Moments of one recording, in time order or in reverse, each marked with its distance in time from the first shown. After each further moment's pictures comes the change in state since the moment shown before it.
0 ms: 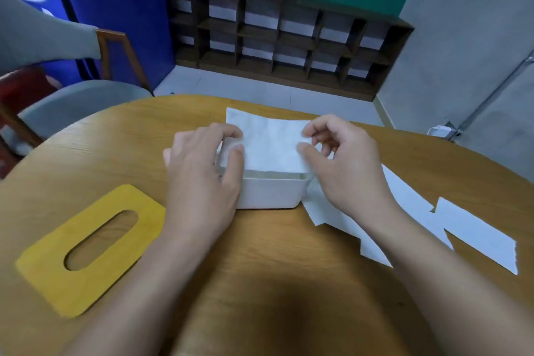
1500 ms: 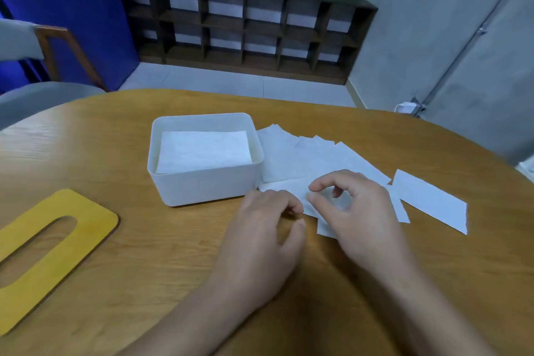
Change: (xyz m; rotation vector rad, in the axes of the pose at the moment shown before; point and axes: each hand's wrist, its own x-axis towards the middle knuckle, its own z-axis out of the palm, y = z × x) left_hand -0.089 0.066 0.078 -0.154 -0.545 0.076; right_hand -0.092 0.071 -0.058 -0.159 0.011 0.175
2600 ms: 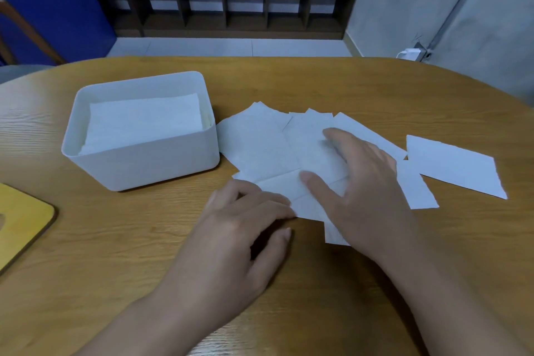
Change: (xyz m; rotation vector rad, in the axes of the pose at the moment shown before) left_hand -0.016 -0.004 0.019 0.200 -0.184 0.195; right_hand -0.010 0.057 -0.013 -0.208 -0.020 0.041
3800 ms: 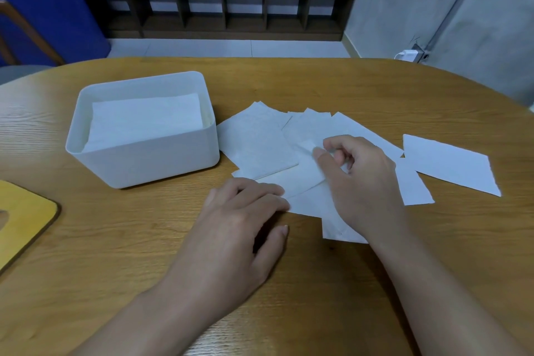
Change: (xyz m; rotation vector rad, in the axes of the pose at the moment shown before) left_hand 0.004 0.001 0.000 0.102 -0.065 -0.054; right_hand 0.016 0.005 0.011 0.240 0.127 0.179
